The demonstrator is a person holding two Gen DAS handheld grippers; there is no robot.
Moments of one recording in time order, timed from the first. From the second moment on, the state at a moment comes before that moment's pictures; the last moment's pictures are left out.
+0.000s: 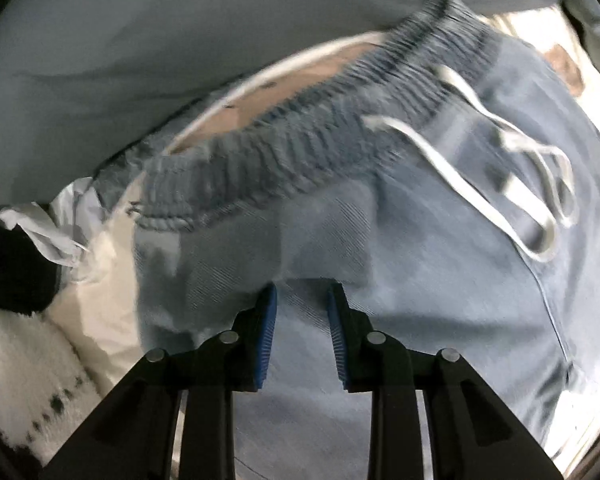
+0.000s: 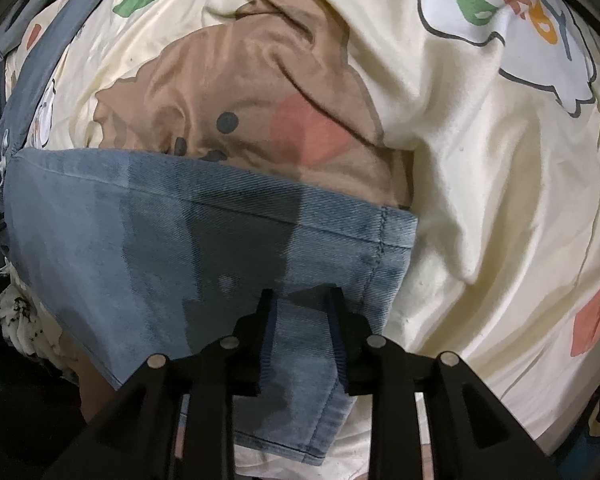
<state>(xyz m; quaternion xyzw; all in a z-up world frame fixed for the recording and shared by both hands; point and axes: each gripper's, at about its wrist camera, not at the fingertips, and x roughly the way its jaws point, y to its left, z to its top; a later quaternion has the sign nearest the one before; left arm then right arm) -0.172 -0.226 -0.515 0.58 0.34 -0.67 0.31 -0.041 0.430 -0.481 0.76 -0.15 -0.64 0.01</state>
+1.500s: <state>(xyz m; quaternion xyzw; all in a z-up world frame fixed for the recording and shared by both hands) -0.204 -0.162 -0.485 0.61 0.35 -0.69 0.15 -0.055 0.451 -0.483 0.76 -0.16 -0.63 0.00</state>
